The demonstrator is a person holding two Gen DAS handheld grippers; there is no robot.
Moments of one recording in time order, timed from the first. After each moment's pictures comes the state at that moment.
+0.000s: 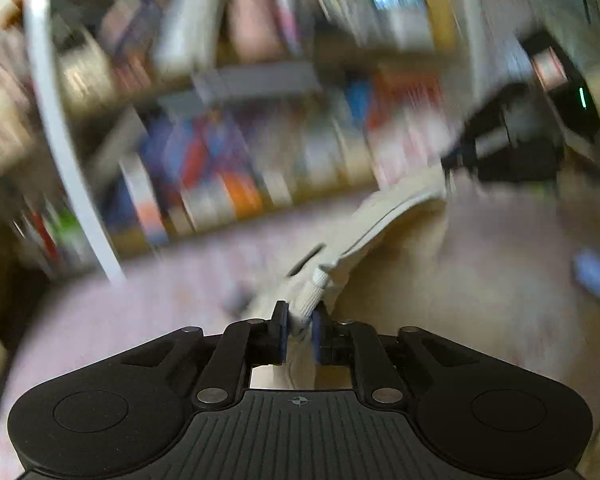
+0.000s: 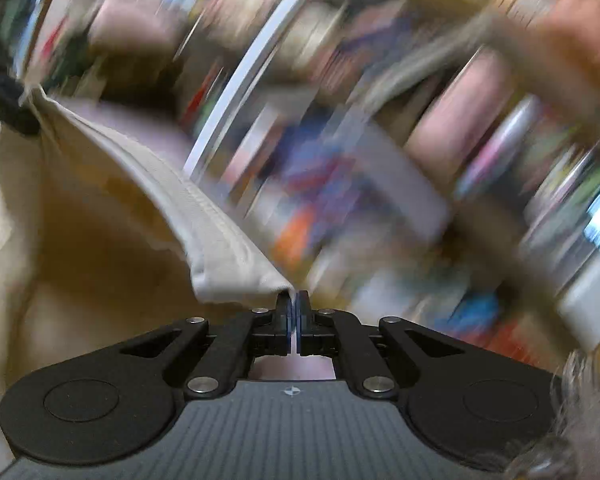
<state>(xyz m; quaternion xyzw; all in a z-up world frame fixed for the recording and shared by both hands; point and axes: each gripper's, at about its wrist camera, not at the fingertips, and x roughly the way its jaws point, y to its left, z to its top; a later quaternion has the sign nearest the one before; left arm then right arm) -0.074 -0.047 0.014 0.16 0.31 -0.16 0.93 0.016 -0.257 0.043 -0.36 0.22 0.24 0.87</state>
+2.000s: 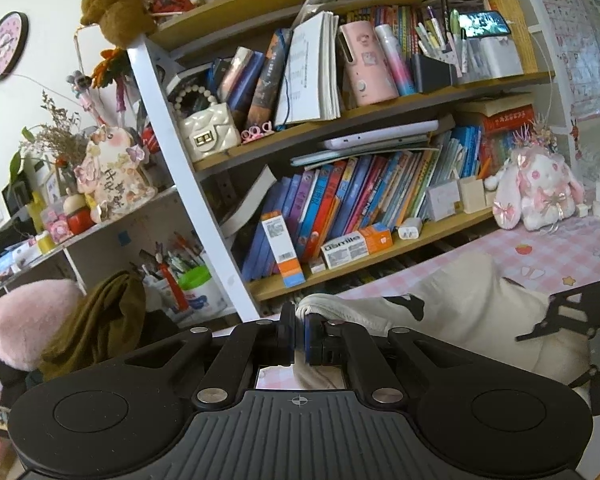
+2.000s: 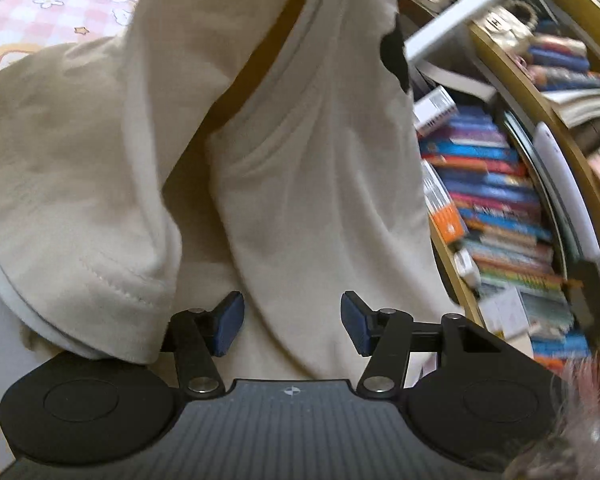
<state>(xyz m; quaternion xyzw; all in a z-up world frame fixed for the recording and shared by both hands) -0.071 0.047 0.095 0.17 0.18 -0.02 0.97 -0.034 -0.142 -0.069 -0.47 0.18 0.31 0.81</state>
